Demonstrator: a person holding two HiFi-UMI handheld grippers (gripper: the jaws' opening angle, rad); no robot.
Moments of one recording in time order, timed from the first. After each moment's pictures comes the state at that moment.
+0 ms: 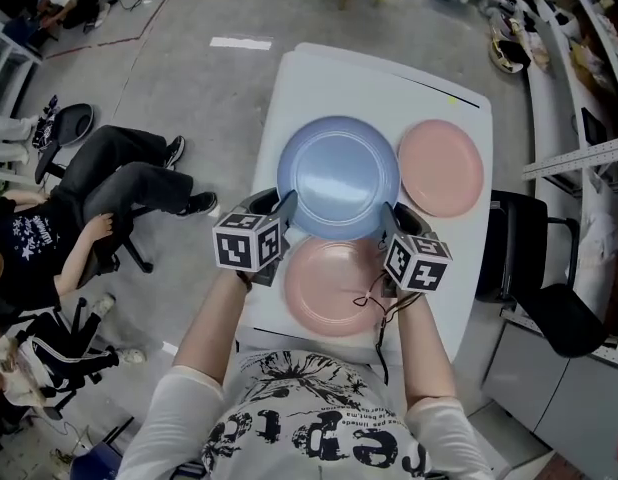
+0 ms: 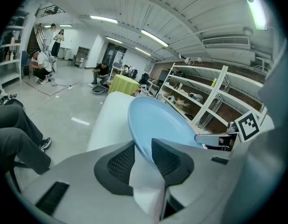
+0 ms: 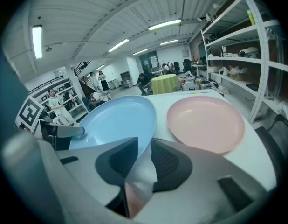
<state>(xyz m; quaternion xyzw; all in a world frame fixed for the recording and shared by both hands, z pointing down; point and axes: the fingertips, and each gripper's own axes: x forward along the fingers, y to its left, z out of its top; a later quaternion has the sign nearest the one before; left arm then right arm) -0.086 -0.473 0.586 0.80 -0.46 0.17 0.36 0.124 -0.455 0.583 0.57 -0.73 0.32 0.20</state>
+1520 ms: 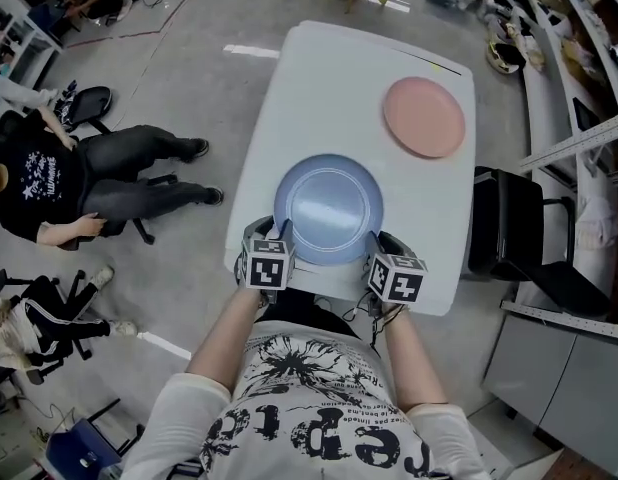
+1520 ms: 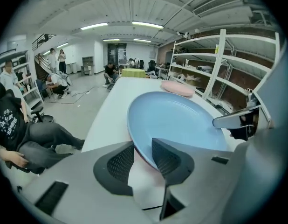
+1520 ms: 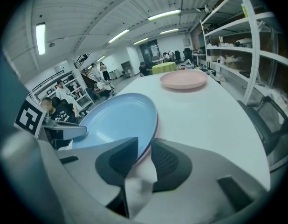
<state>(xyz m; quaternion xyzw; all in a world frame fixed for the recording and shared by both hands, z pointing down) -0.066 -0.204 0.625 0.73 -0.53 0.30 0.30 0.146 -0.187 0.618 0.54 -0.72 0.36 0.25</state>
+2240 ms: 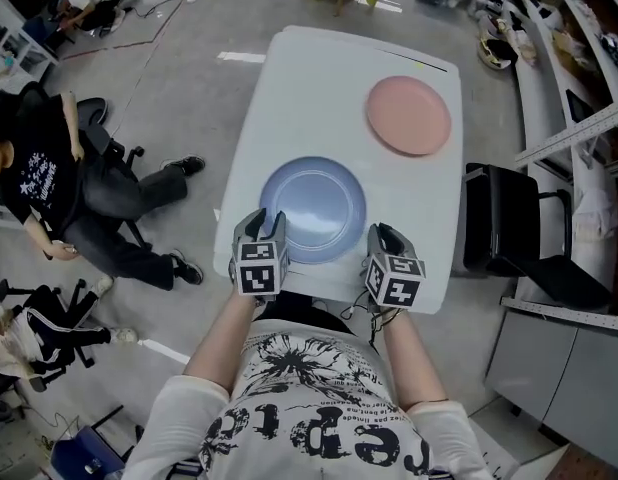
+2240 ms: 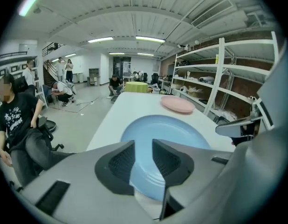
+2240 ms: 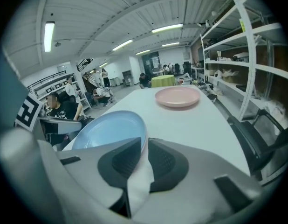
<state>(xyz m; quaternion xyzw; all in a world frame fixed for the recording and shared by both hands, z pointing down) -0.050 -0.222 0.575 0.74 -0.58 0.25 0.26 0.178 -0.202 0.579 0.58 -0.73 0.29 0.22</state>
